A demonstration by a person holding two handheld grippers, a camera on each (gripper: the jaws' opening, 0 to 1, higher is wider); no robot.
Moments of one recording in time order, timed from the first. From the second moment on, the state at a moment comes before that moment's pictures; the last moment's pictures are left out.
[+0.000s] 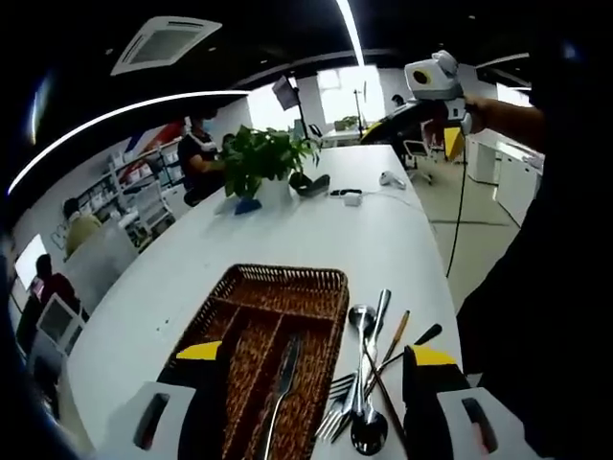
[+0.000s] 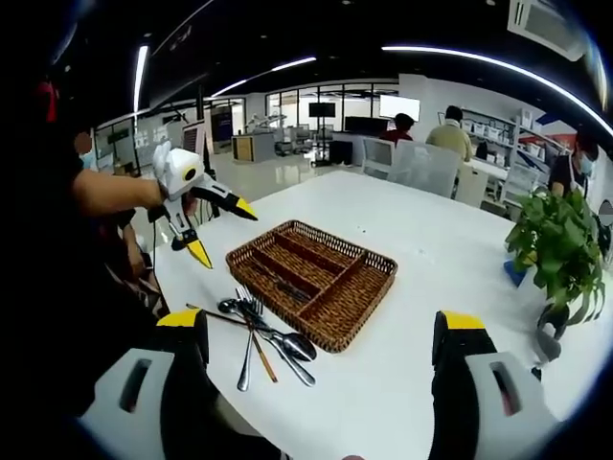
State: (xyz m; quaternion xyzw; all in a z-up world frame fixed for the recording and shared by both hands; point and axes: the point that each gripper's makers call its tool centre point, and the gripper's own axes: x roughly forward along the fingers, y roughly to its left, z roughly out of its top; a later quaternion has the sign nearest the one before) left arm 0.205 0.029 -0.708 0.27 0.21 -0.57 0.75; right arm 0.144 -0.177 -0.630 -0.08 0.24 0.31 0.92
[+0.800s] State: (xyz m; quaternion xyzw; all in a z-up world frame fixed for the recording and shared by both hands) left arm 0.187 -0.005 -0.786 0.35 0.27 -0.60 0.66; right arm 0.131 -0.191 -0.637 -0.07 0.24 0.29 0.92
